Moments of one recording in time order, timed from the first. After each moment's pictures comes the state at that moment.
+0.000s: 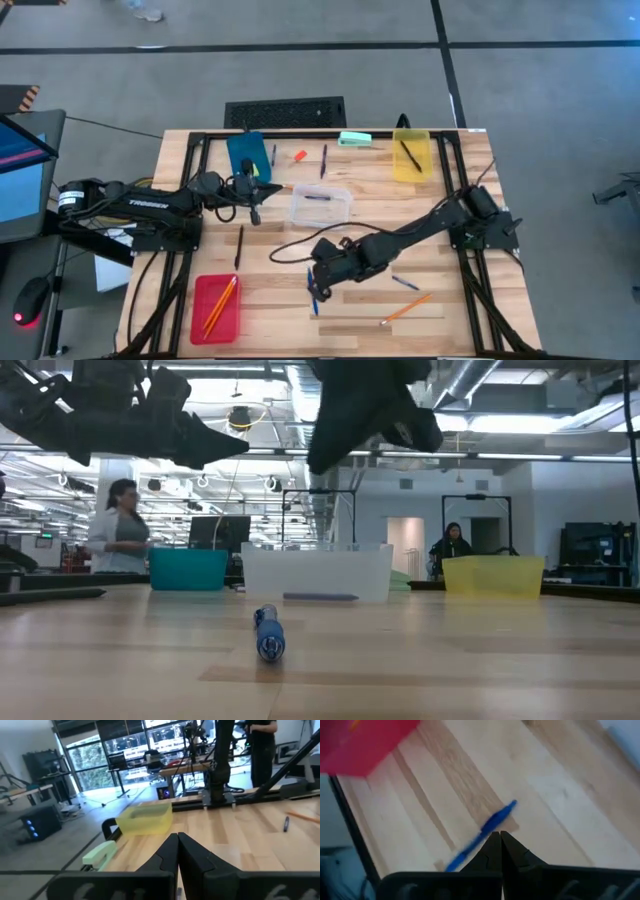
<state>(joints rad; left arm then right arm) 0.24 1.04 0.21 0.84 0.04 0.20 0.38 1.98 1.61 -0.65 0.21 1.01</state>
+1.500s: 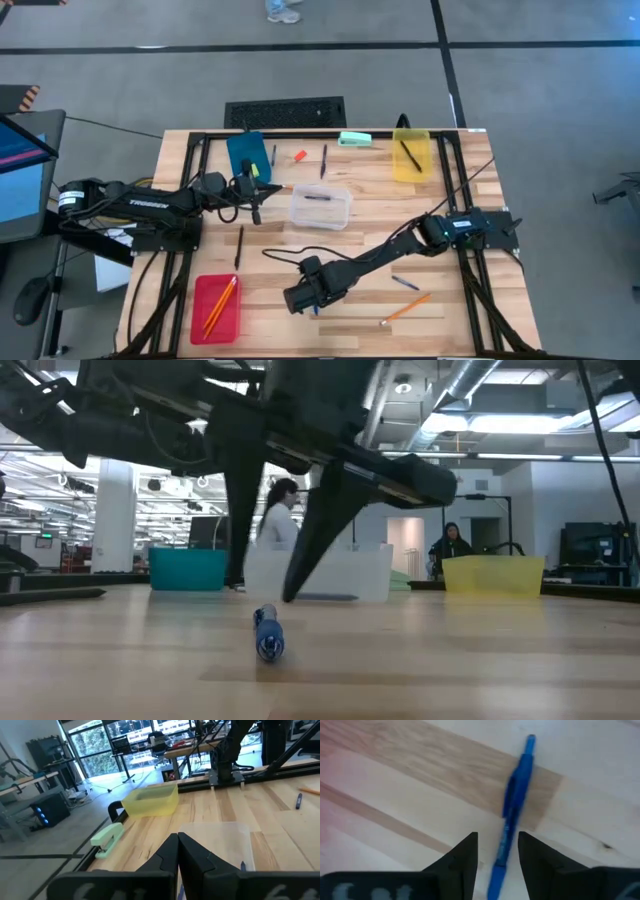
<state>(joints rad) 0.24 1.04 0.21 0.75 0.00 0.23 0.41 2.43 2.12 -0.95 0.14 1.61</state>
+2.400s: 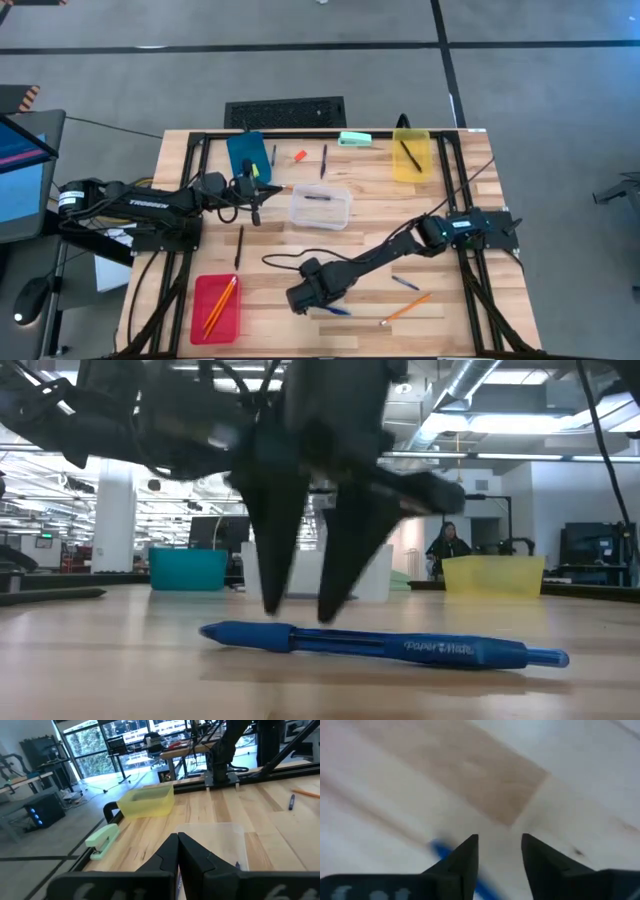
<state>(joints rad) 0.24 1.04 0.21 0.75 0.02 0.22 0.40 2.44 2.11 -1.01 0.08 1.41</state>
